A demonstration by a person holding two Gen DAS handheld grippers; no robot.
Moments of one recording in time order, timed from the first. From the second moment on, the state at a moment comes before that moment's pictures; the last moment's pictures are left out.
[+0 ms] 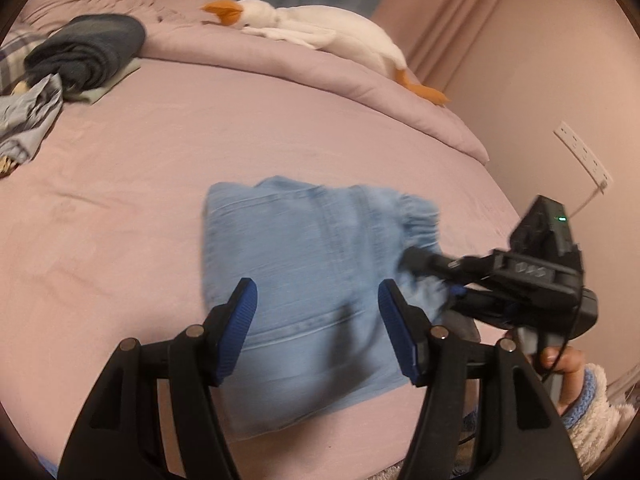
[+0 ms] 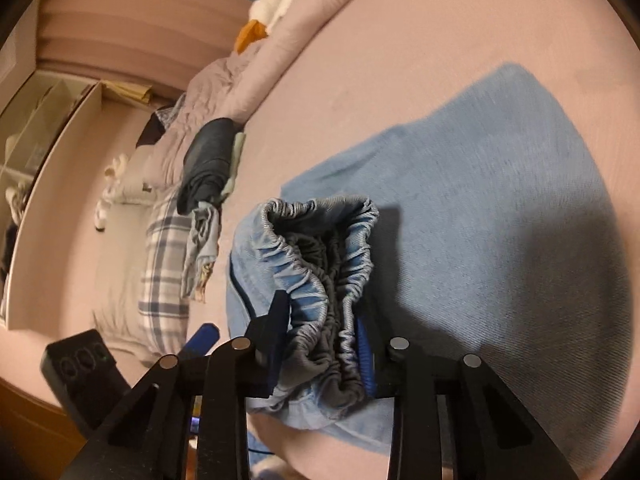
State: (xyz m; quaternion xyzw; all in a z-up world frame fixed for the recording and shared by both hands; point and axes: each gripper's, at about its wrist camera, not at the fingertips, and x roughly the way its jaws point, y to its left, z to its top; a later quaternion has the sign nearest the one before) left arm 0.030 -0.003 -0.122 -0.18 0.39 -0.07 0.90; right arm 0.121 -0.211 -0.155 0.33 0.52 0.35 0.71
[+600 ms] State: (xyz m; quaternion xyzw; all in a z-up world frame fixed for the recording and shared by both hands) left arm 0.033 0.010 -0.139 -0.21 0.42 -0.05 0.88; right arm 0.121 -0.293 -0.137 0.37 0.46 0.29 0.75
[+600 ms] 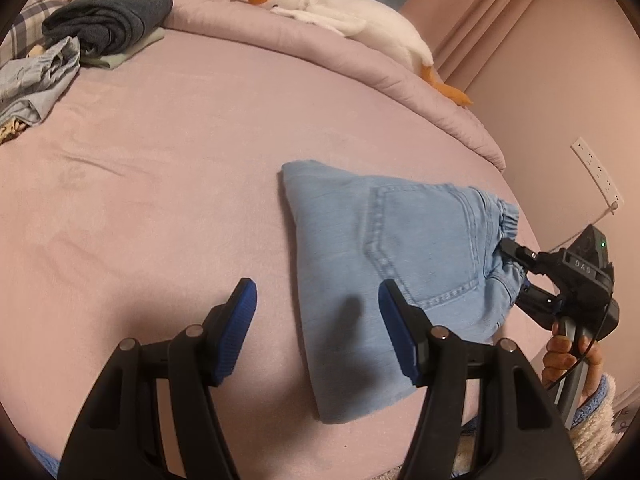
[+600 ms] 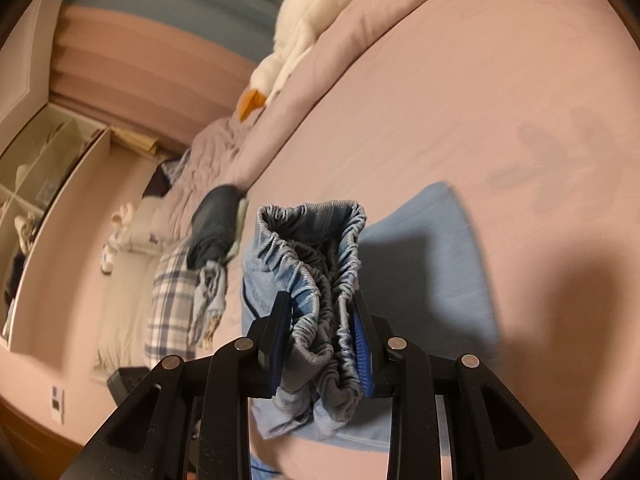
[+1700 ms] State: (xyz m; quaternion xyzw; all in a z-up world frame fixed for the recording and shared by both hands) left arm 0.032 -0.015 -0.178 -0.19 0.51 -0.11 0.83; right arm 0.130 -0.220 -0.112 0.11 0.44 0.25 0.85
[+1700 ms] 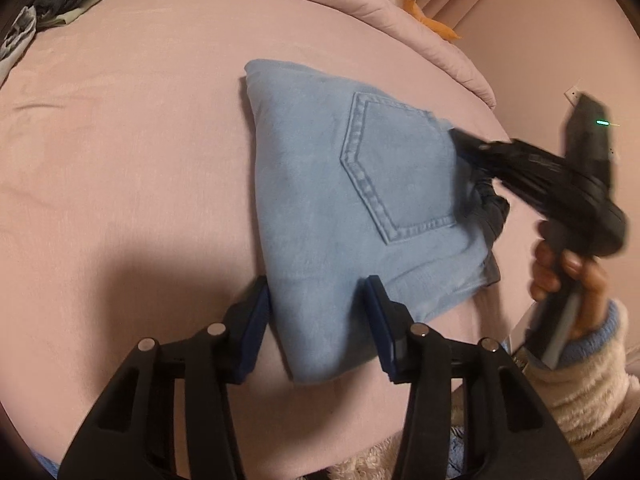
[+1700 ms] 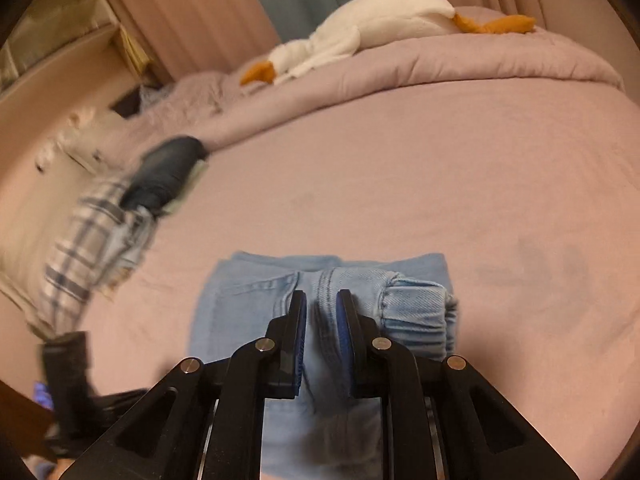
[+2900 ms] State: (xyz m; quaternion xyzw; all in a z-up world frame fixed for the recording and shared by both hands) left arm 0.132 0.050 -0.192 -0.32 0.49 -0.14 0.80; right arm 0.034 -0.113 -0.134 -0.06 0.44 0.42 0.79
